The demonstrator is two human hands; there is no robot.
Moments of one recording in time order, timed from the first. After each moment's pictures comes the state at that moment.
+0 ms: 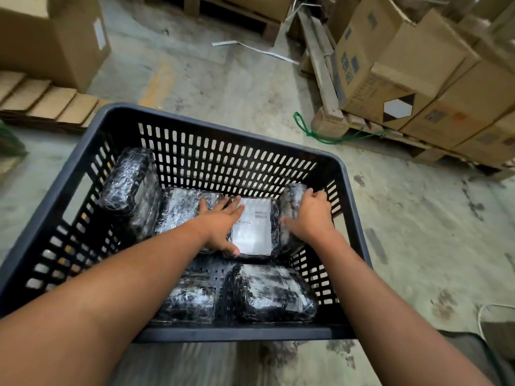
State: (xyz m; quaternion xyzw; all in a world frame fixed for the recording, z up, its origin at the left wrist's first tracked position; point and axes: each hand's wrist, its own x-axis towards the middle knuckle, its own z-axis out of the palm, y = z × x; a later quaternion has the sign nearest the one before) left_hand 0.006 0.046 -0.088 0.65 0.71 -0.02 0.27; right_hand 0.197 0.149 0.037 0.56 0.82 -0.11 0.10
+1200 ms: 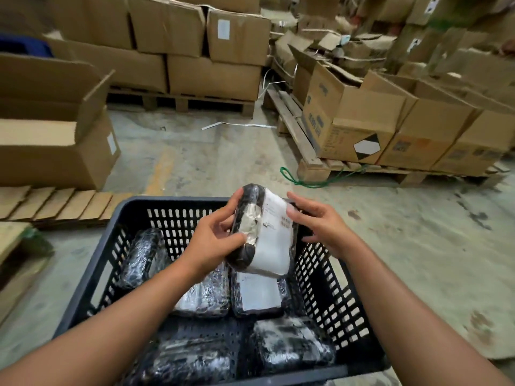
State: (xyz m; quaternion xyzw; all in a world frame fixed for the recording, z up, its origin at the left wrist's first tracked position) left_hand 0.006 0.017 0.083 0.45 0.42 0.66 0.43; right_hand 0.209 0.166 0.127 0.42 0.66 -0.59 -0.21
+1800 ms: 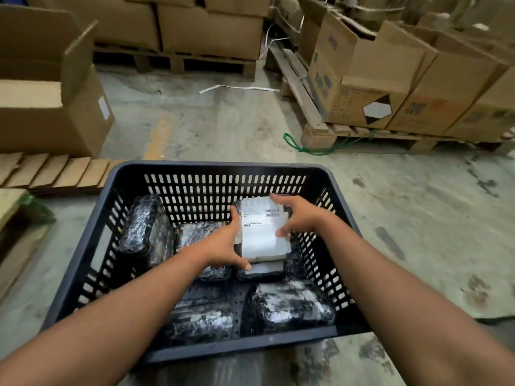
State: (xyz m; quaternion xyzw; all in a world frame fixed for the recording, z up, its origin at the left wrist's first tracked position) left_hand 0.003 0.027 -0.016 0.56 0.70 0.16 0.42; right_hand 0.182 0.175 0.057 0.43 0.78 -0.45 0.07
